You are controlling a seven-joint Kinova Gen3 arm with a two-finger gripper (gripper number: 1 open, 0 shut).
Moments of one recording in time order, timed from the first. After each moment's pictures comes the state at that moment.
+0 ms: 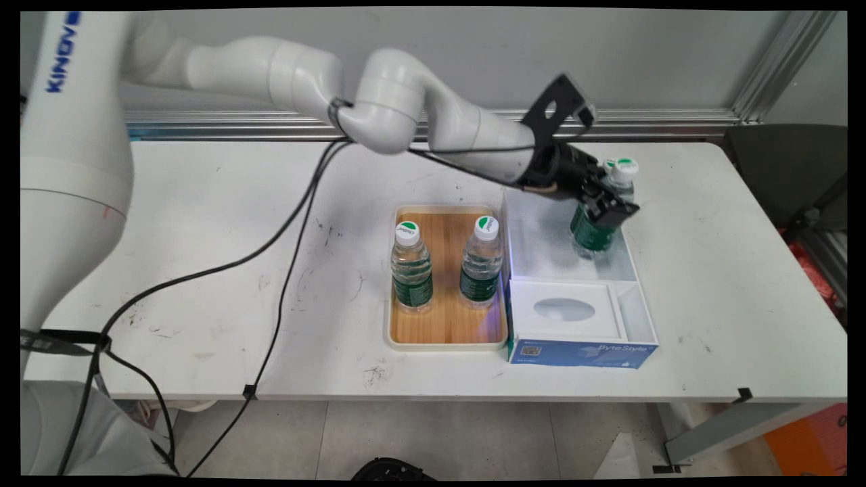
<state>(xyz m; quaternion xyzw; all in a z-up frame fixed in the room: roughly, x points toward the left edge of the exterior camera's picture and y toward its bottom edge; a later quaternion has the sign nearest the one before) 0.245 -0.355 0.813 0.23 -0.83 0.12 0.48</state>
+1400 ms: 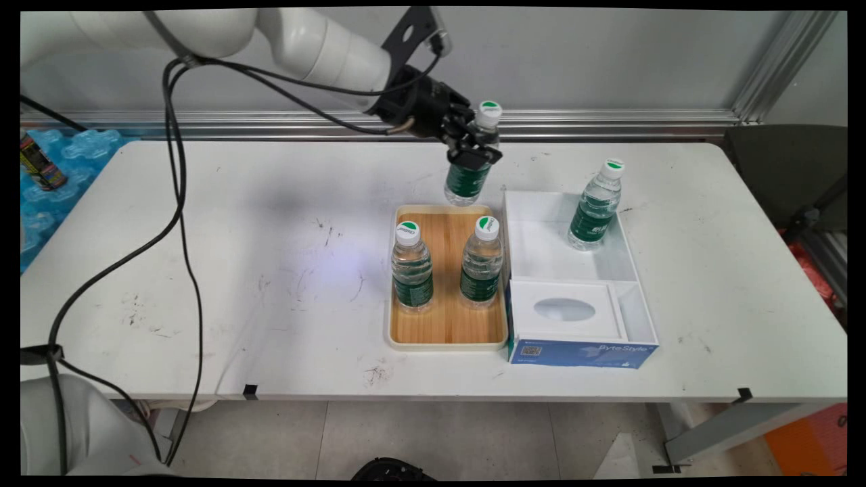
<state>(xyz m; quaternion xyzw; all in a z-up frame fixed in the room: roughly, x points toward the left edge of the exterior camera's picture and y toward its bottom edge) 0.411 -0.324 0.885 0.23 -0.87 0.17 0.40</state>
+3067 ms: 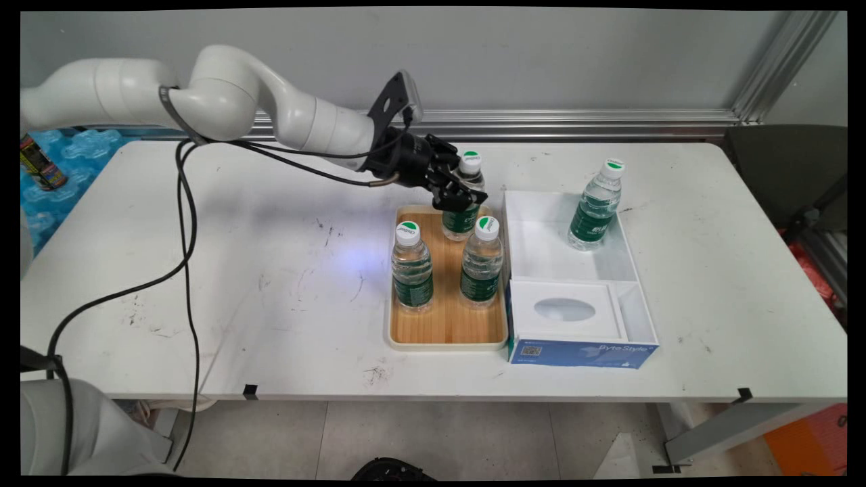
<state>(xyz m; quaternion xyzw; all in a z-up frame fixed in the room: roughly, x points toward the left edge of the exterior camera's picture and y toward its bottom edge) 0.437 -0.322 0.788 0.22 -0.85 0.16 0.45</state>
